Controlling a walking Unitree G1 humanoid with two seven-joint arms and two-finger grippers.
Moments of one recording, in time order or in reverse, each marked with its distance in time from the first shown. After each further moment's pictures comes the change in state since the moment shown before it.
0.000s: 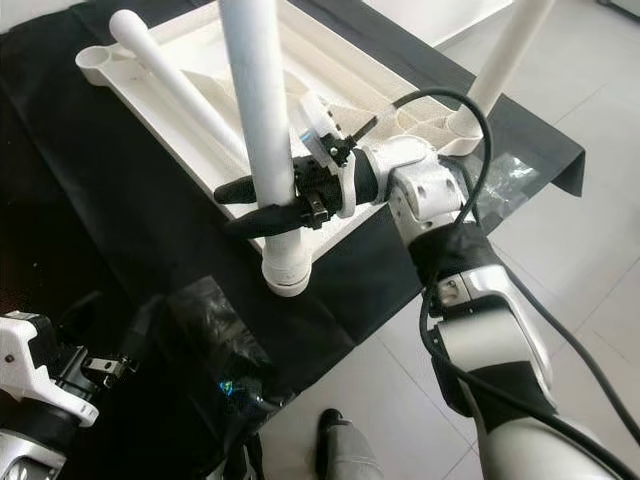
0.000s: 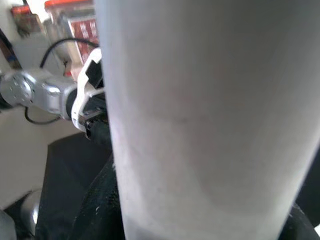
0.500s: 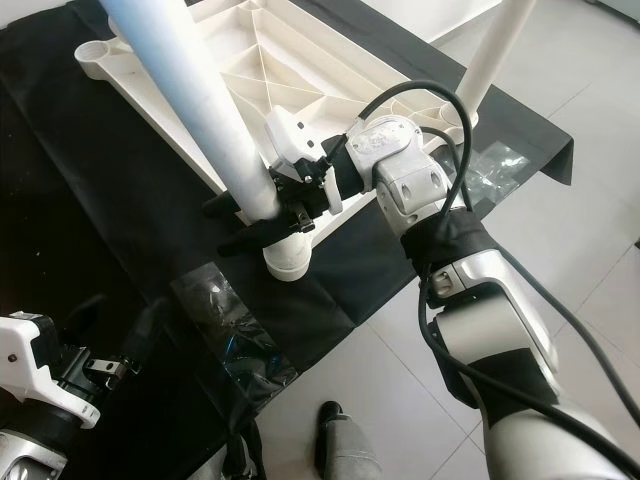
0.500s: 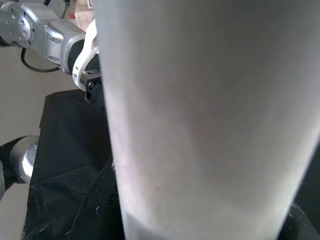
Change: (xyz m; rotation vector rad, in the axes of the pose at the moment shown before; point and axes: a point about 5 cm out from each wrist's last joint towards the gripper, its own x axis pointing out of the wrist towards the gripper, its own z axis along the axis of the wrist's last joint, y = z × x) left arm 0.000 -0.002 0.001 -0.016 0.006 -0.011; right arm 0.012 0.002 0.005 -0.157 0.142 0.084
